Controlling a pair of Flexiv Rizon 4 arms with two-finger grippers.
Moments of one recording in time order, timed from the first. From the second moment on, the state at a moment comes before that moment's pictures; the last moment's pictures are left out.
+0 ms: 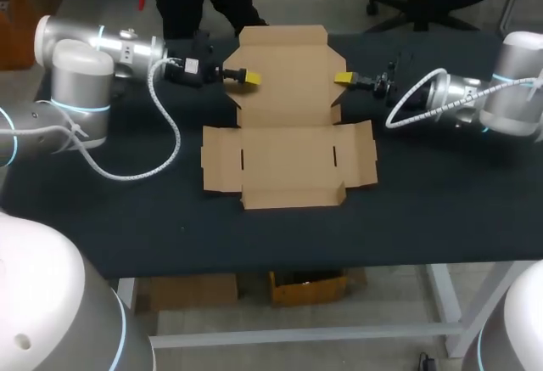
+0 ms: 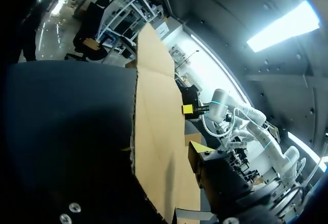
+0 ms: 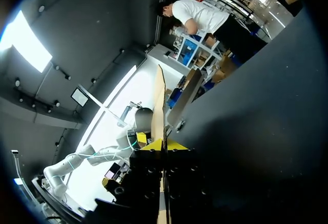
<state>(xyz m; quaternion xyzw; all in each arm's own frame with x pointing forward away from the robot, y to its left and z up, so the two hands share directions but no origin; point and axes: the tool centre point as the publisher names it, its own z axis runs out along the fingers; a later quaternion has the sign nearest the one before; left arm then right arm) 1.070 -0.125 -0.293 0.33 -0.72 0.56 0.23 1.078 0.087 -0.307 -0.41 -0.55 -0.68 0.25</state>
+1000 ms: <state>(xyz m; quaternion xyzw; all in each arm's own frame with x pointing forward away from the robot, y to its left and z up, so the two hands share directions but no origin) 1.068 -0.135 -0.293 0.30 -0.72 0.57 0.25 1.083 0.092 -0.304 -0.39 -0.55 -0.70 0.26</state>
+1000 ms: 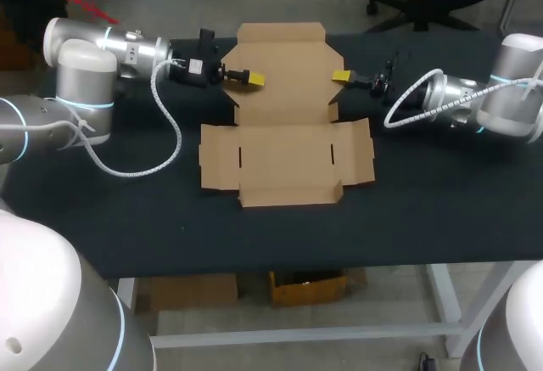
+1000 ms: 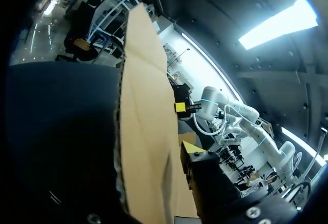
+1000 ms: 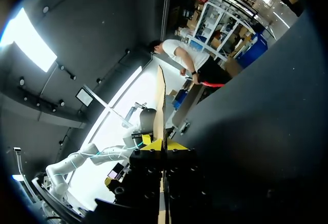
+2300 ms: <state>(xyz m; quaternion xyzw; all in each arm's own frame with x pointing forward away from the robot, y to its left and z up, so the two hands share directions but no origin) 1.078 -0.132 -0.283 0.27 -0.72 0.59 0.23 1.087 0.073 -0.304 -0.38 -0.55 -0.70 0.24</state>
